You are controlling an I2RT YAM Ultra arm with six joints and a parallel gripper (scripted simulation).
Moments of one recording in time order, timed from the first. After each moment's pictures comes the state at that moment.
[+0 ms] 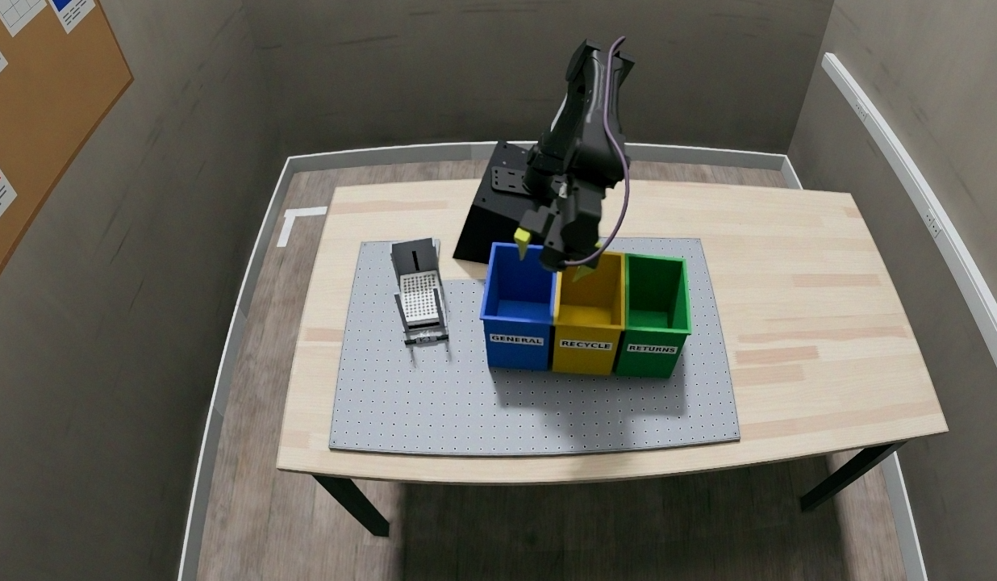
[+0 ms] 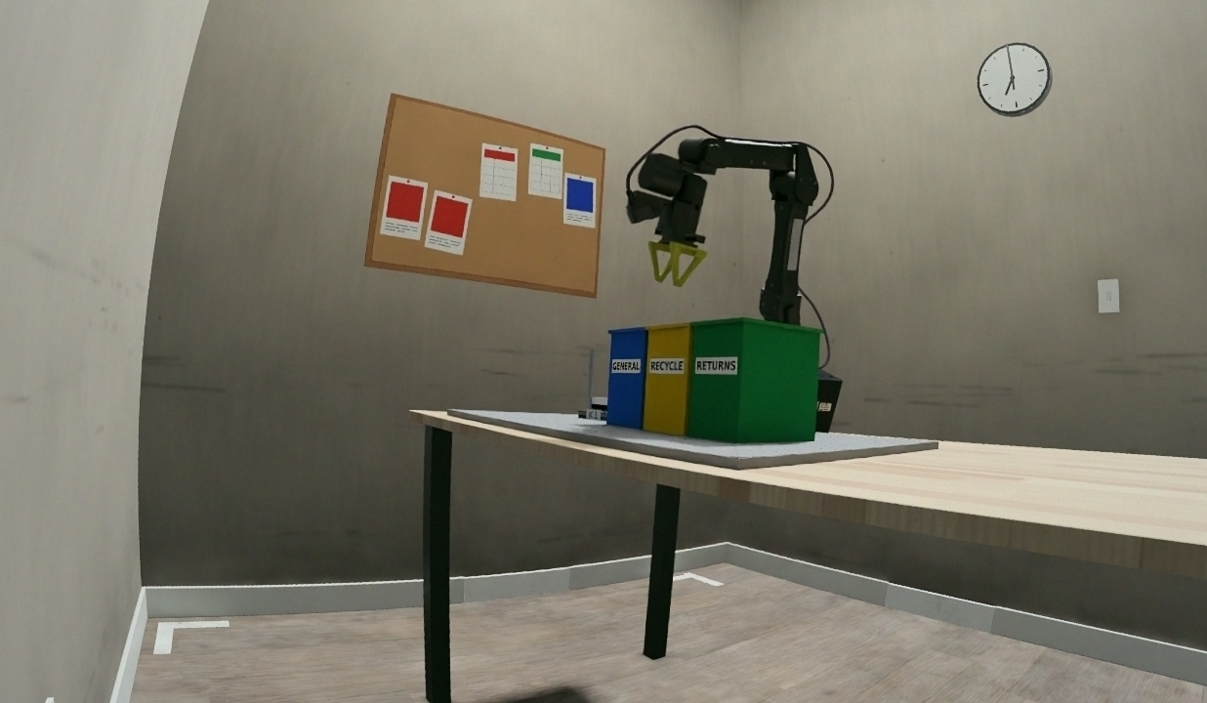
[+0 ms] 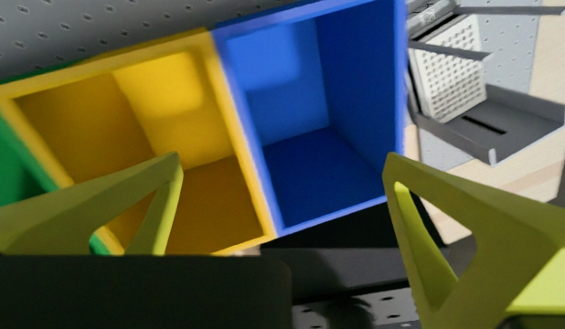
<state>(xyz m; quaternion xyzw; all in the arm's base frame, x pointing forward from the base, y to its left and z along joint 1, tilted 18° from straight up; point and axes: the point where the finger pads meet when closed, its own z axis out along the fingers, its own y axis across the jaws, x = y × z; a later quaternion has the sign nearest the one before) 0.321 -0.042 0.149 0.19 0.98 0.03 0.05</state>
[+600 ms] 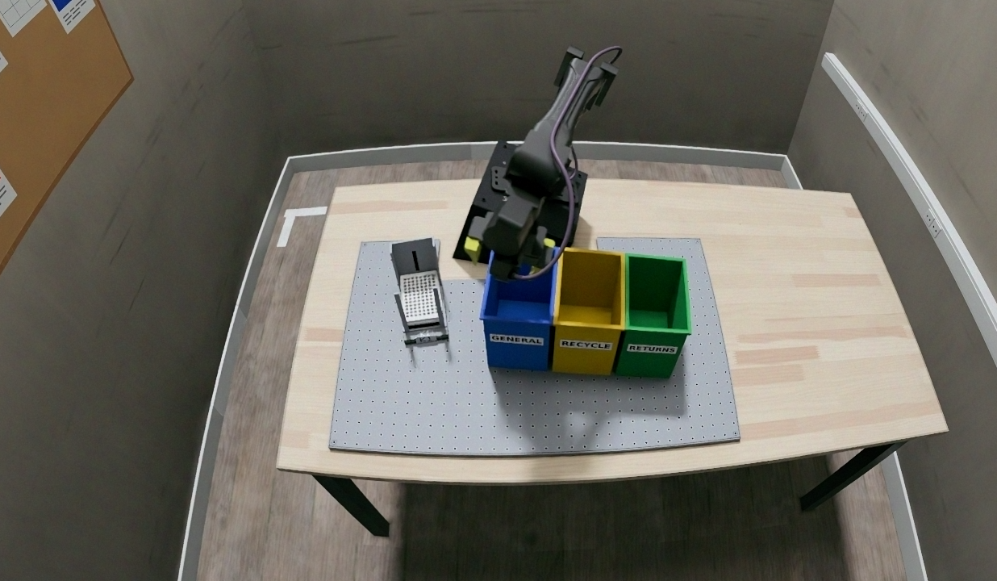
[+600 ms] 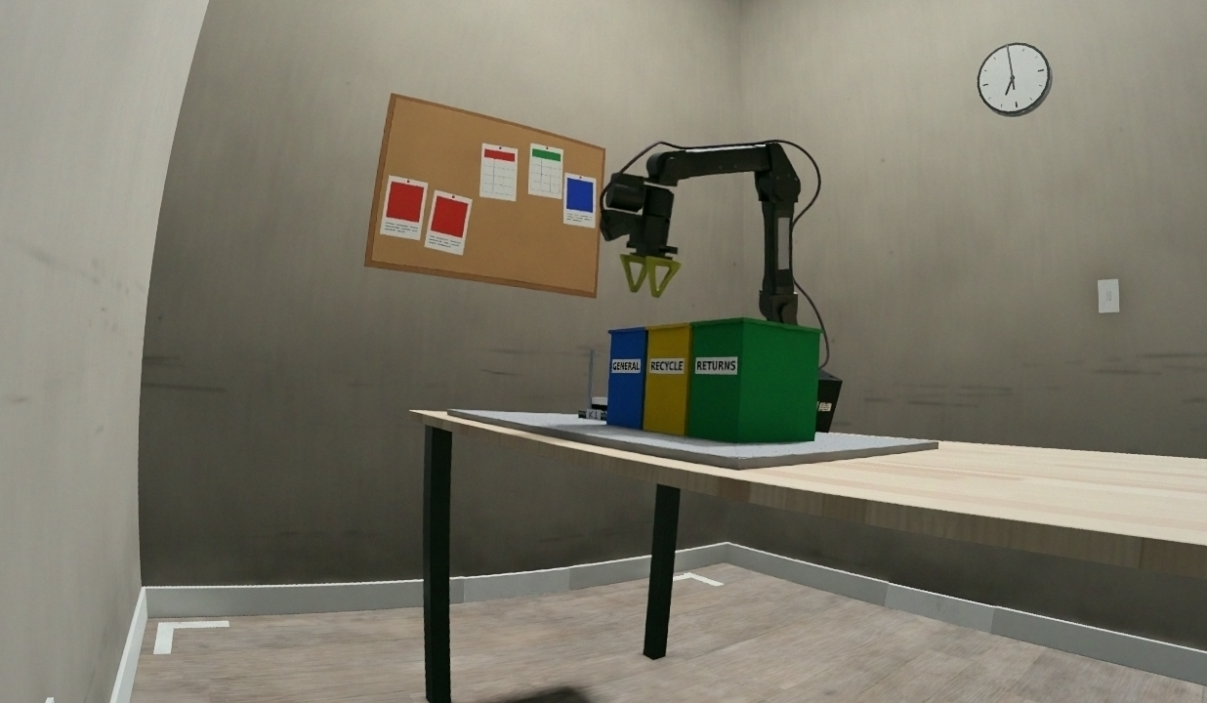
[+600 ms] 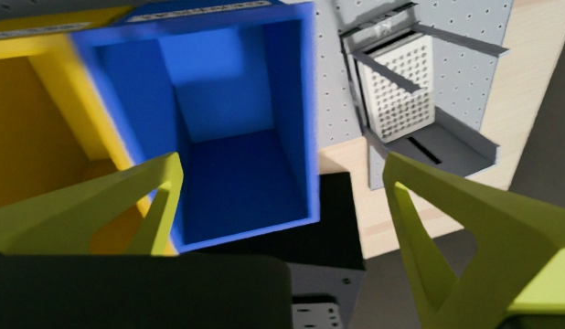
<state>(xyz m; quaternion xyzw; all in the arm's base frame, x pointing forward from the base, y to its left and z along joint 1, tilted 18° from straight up) 0.312 -0.113 0.113 0.12 0.99 0.05 0.02</state>
